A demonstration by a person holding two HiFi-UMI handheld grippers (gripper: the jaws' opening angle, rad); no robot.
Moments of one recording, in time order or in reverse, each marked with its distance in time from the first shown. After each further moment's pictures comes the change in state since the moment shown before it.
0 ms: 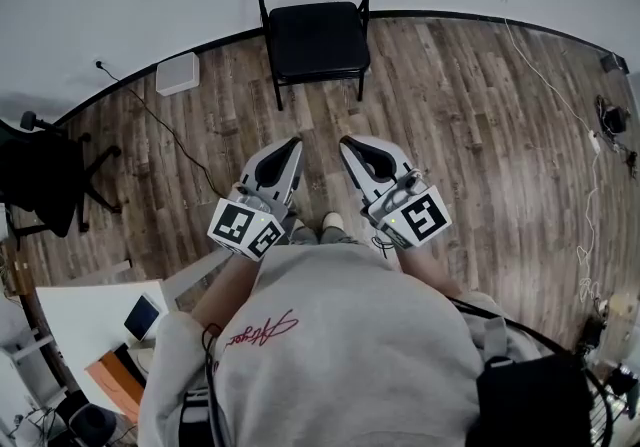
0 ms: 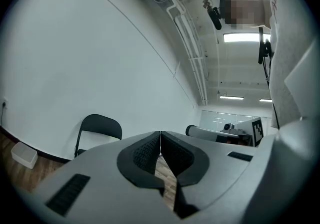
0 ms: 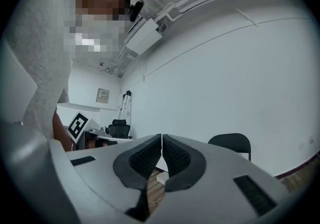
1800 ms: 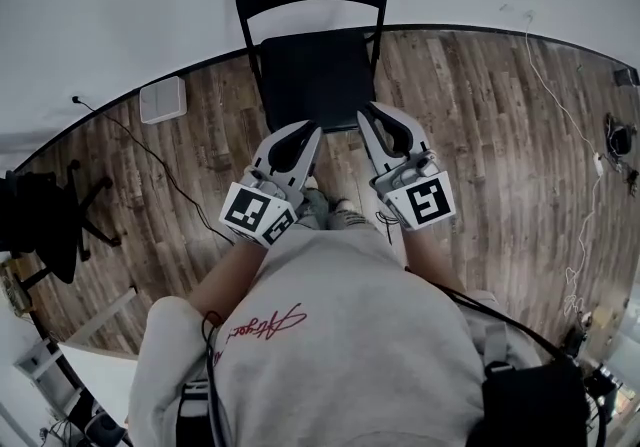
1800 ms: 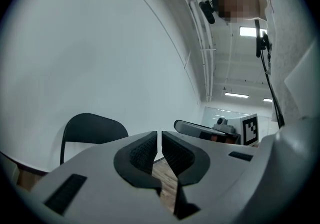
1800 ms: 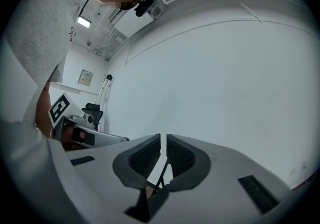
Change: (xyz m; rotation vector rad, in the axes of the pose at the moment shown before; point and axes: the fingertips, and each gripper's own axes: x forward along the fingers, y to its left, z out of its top) left arm 0.256 0.178 0.017 -0.016 0.057 -0.033; right arm 0.185 -0.282 -0.027 -0.103 0.084 -0.126
